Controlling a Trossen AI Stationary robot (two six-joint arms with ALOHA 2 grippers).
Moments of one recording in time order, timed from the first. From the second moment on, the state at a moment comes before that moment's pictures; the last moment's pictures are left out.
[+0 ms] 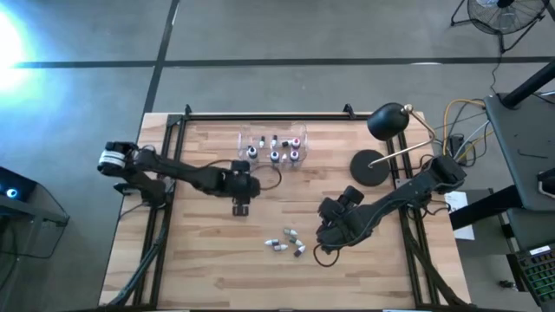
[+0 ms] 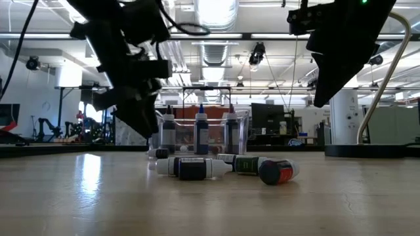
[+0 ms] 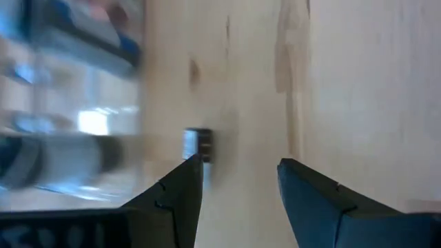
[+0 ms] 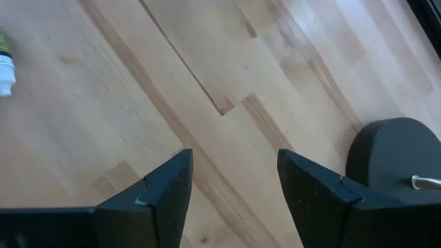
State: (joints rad) left arm -0.06 1.52 0.86 -0.42 -0.34 0.08; right arm 0.48 1.74 1.22 -1.11 0.58 1.11
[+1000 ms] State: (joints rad) left arm 0.10 1.59 0.80 -0.32 -0.27 0.19; right arm 0.48 1.74 1.22 -1.07 0.58 1.15
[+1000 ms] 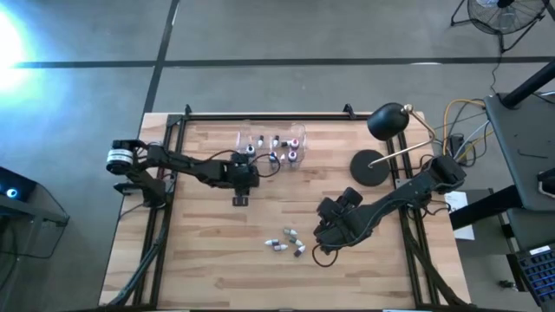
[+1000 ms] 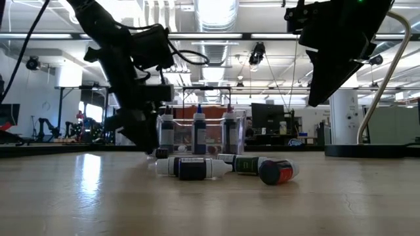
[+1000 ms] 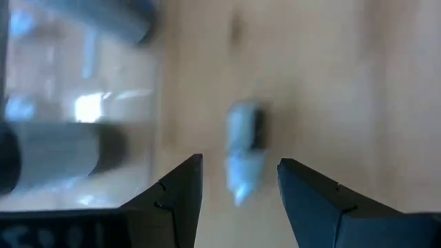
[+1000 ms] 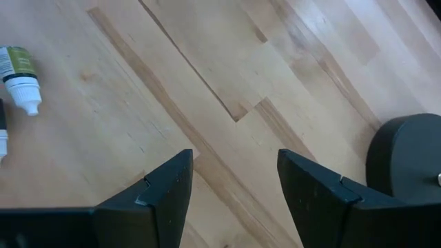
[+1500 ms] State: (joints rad) left arm -0.03 1.57 0.83 -0.35 -0.37 0.05; right arm 0.48 1.74 1.21 -1.07 0.60 1.15
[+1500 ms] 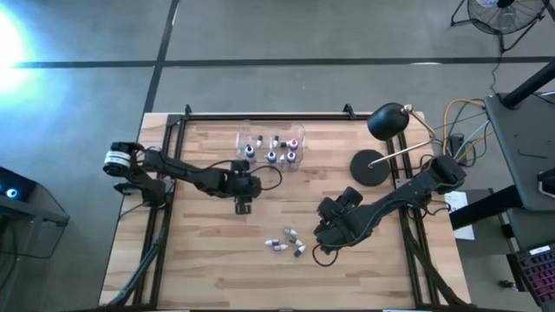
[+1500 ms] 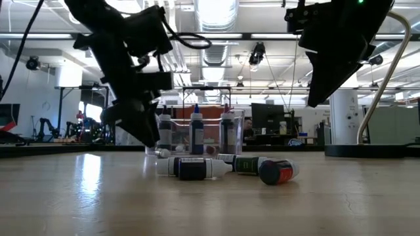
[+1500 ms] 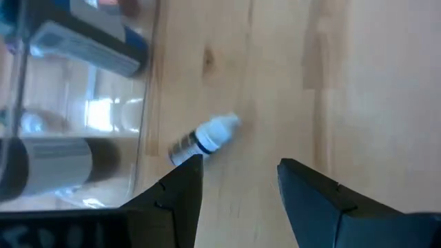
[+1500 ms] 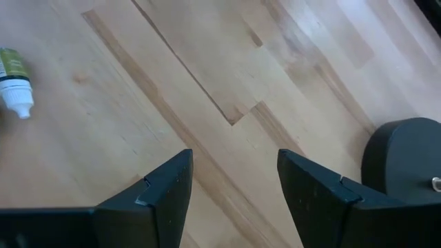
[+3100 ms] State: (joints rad) left arm 0.09 1.63 0.85 -0.33 -0.28 -0.73; right arm 0.48 1.74 1.19 -1.06 0.60 1.22
